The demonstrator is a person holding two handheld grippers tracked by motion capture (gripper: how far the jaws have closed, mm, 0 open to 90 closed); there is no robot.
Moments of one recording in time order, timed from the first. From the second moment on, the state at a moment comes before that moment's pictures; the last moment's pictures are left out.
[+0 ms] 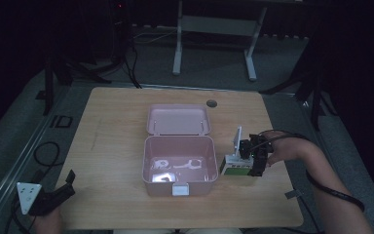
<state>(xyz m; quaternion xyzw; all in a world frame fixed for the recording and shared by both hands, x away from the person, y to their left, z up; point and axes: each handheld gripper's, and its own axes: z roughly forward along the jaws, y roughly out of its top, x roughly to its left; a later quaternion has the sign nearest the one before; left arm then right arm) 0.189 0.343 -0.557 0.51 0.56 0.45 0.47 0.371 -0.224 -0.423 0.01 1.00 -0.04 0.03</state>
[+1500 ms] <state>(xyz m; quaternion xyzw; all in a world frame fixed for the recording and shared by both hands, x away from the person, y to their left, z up) 0.189 0.342 -0.557 0.51 0.56 0.45 0.47 0.393 -0.221 -0.458 0.02 1.00 -0.05 -0.01</state>
